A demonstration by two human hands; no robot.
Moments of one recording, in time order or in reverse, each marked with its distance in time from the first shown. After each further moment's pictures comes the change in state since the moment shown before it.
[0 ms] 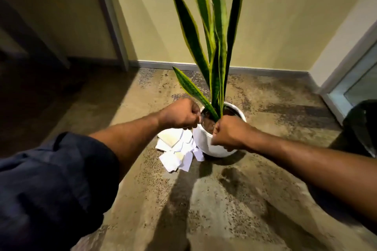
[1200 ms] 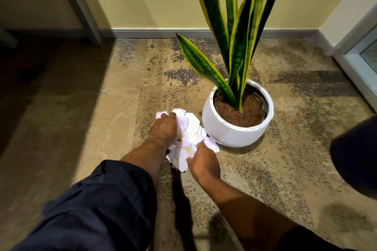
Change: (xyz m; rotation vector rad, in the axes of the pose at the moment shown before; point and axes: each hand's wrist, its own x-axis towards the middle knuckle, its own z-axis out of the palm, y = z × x) left_hand 0.059 -0.182 0.086 0.200 0.001 -0.387; right_hand 0.113 -0.020 0.235 0.224 0.307 0.414
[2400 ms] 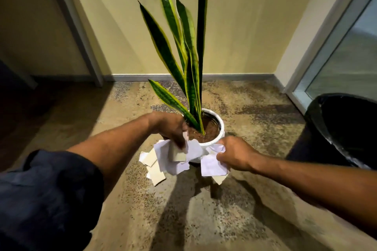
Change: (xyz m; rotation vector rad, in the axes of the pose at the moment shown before) left_hand -0.117 0.159 -0.124 0.177 -0.384 0.350; right_hand -0.027 0.078 -0.255 -0.067 -0.171 -0.355
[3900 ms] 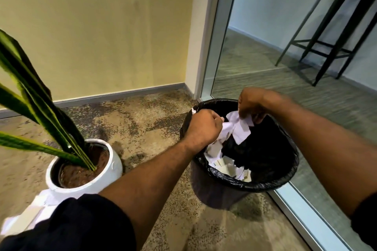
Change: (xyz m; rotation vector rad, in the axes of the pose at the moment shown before) left_hand 0.127 0.369 0.078 -0.416 0.551 0.424; right_hand -0.057 0.235 -0.278 -0.028 0.108 0.626
